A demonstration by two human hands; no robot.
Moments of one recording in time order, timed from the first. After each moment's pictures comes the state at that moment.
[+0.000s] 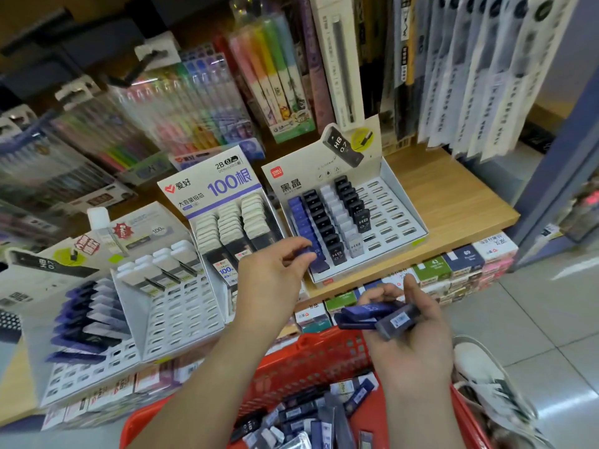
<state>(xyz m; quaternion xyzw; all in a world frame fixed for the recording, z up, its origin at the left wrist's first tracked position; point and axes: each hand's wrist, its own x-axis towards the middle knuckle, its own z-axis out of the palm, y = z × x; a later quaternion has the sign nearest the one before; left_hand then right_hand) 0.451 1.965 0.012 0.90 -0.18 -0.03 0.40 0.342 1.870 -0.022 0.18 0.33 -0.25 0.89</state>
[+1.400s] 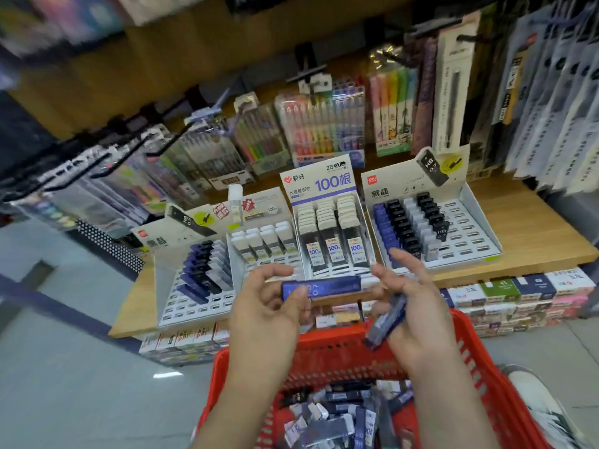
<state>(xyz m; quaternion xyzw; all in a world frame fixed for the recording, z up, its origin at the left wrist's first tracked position) 0.366 2.087 0.086 0.79 -0.02 0.01 0.61 0.349 1.935 0.022 -0.27 0.25 -0.11 0.92</state>
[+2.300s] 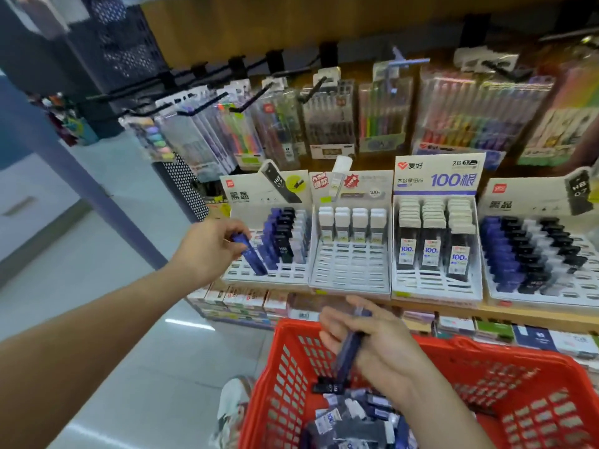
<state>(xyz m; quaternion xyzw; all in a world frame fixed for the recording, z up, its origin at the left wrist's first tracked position) 0.496 2.307 0.090 0.98 -0.07 0.03 0.19 0.387 2.076 0.008 -0.30 0.22 0.18 0.91</state>
